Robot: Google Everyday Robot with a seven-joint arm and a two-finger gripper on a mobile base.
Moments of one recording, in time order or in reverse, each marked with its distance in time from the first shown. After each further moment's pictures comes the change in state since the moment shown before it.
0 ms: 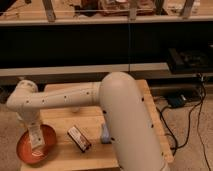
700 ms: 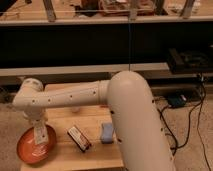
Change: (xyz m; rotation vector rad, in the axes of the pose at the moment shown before) arm 0.008 0.029 -0.016 -0.027 0.064 0.071
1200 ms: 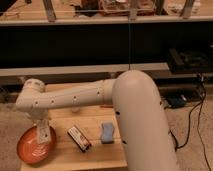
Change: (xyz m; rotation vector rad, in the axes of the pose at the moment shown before) arm -0.001 0.016 -0.012 -0.027 0.039 0.044
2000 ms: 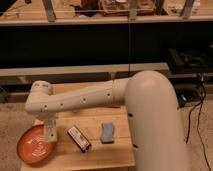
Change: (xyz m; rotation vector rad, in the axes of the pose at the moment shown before) arm -0.003 0.033 -0.014 -0.036 0.074 0.082
